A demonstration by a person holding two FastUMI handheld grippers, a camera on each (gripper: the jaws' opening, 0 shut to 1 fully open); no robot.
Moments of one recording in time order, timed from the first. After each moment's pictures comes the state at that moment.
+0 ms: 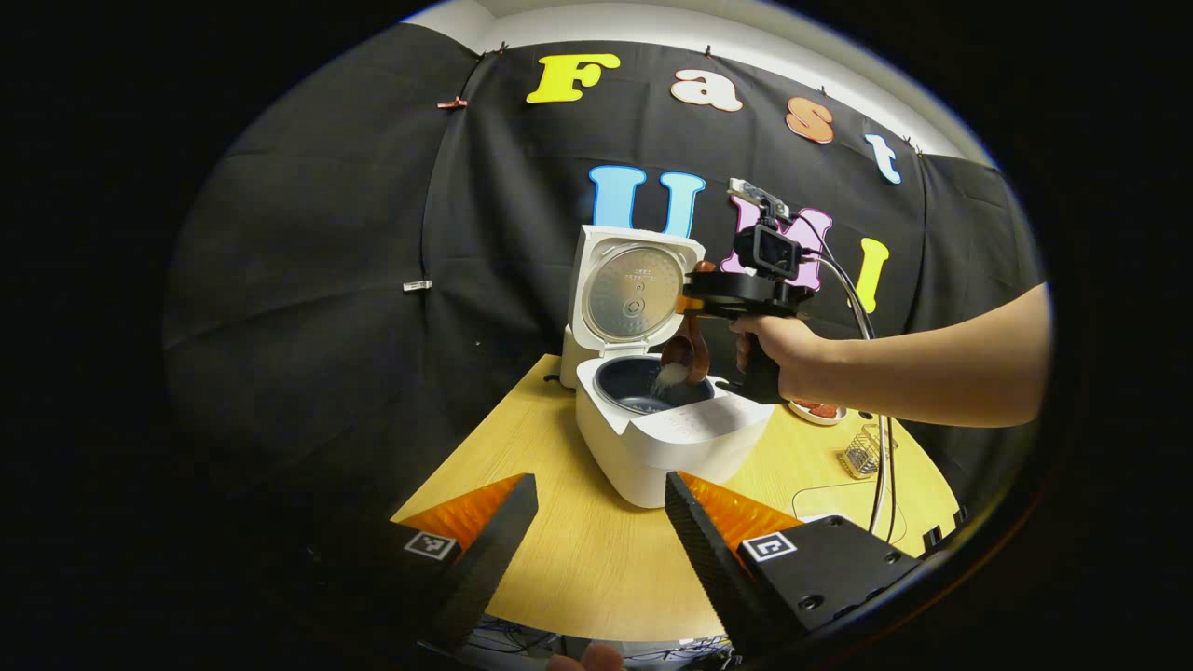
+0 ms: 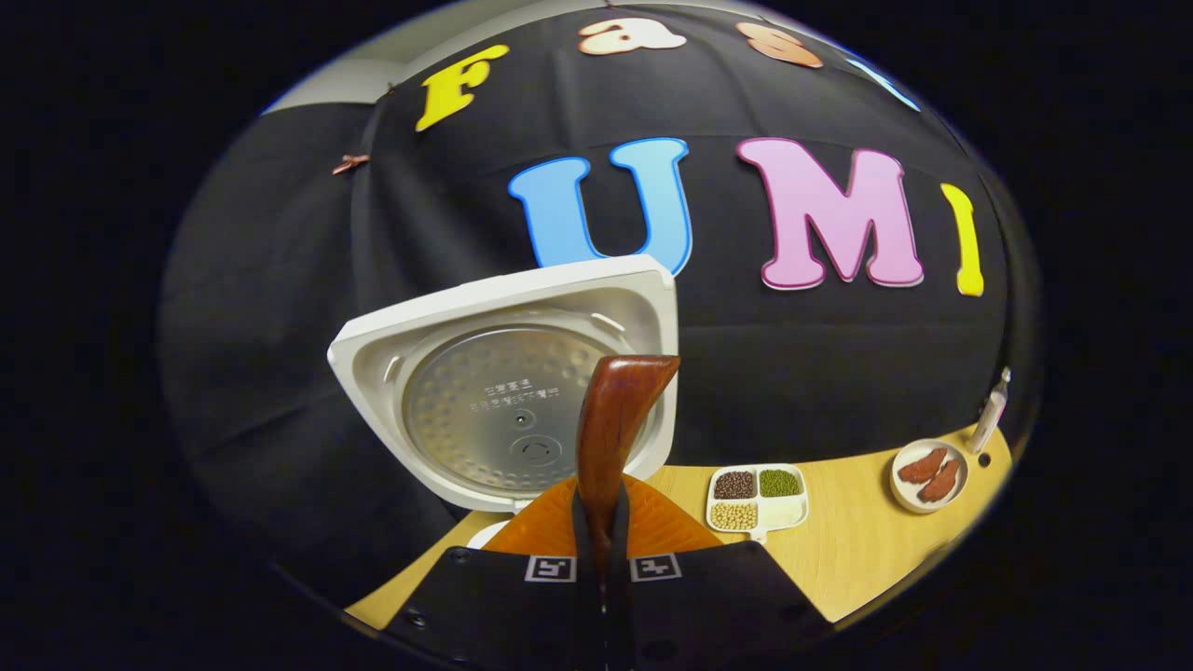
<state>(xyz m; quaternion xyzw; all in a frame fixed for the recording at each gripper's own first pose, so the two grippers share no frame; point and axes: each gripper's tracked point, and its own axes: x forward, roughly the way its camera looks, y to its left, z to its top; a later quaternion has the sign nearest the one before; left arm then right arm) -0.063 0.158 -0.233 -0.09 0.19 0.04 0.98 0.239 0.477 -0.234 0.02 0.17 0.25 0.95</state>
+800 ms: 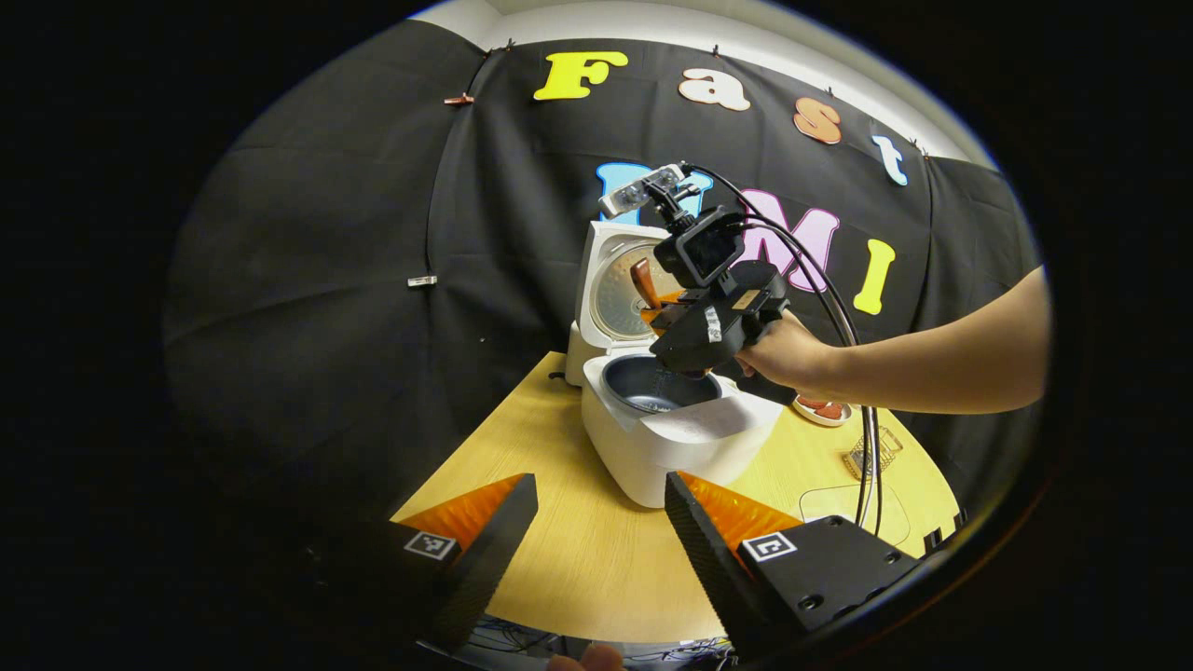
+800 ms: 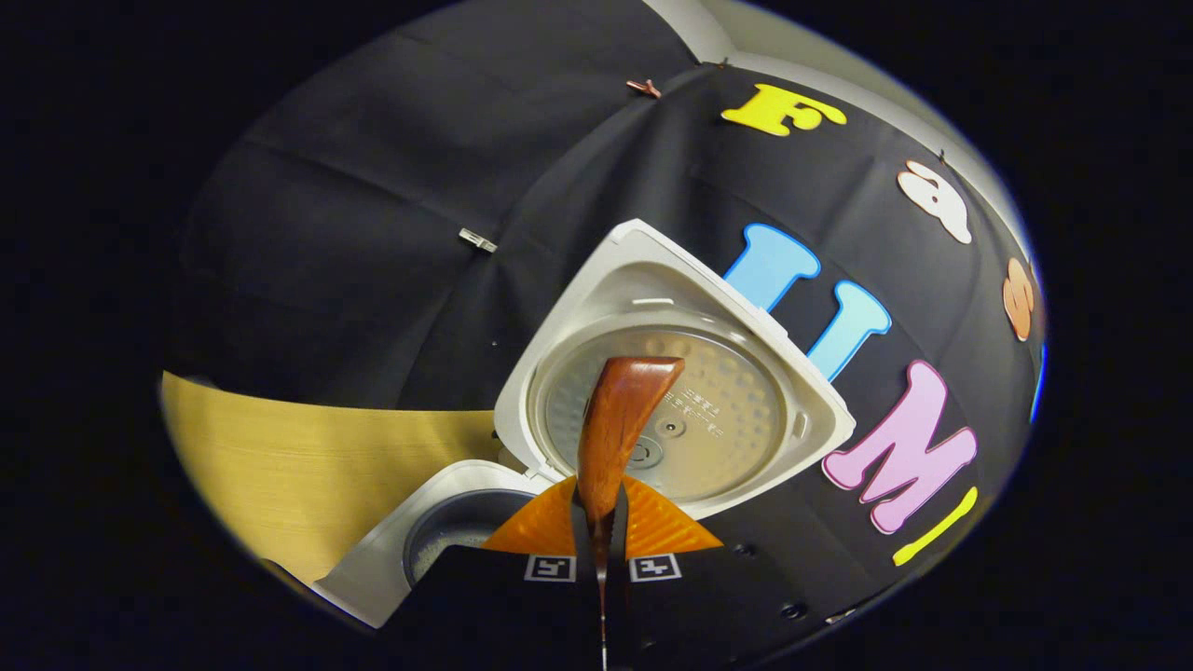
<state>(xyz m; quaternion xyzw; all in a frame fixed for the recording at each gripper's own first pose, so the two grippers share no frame) -0.062 0.164 -0.236 -0.09 0.19 0.05 0.98 0.194 0.530 -0.250 -0.33 0.03 0.36 0.87</state>
